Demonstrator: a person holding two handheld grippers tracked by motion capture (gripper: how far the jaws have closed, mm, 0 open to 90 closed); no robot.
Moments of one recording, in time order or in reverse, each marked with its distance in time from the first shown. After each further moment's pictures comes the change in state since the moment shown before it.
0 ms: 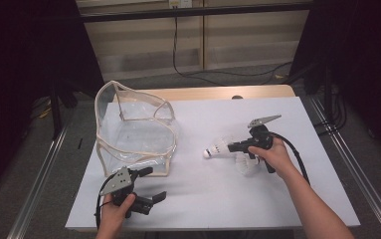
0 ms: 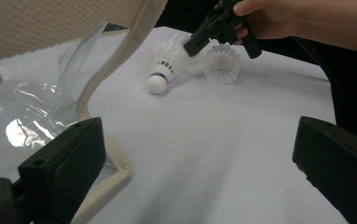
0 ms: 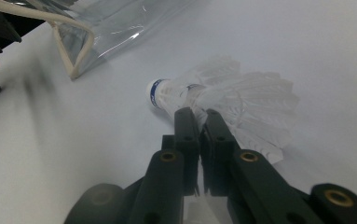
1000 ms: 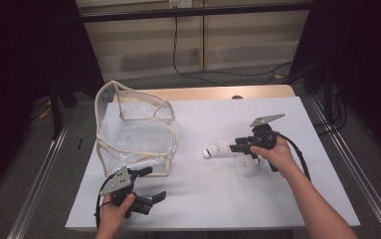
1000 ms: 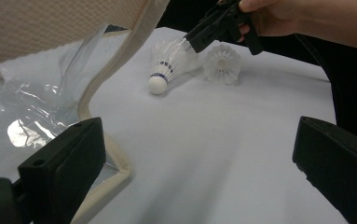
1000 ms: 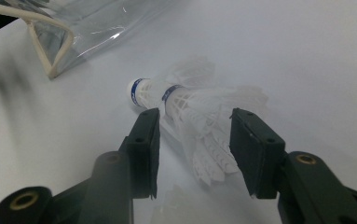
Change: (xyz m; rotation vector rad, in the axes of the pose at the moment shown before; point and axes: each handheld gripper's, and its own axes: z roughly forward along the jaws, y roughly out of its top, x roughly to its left) left arm 0.000 0.000 -0.001 -0.003 0.002 -0.001; right arm 0.001 0.002 -0.010 0.001 -0.088 -0.019
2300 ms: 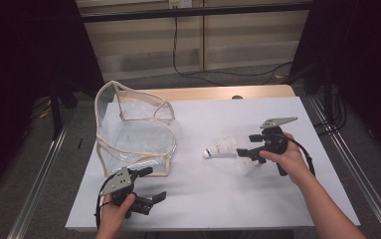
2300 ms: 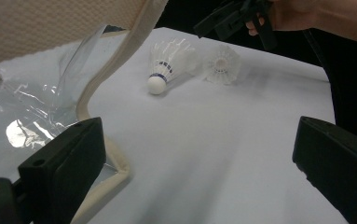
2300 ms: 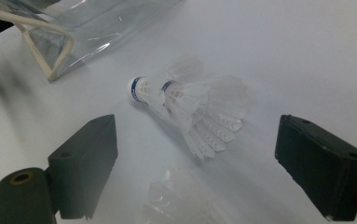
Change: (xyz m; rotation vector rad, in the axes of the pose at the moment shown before) left arm -0.001 0.000 0.000 0.001 -0.002 -0.002; right arm 0.011 -0.008 -0.029 -0.043 -0.070 0.008
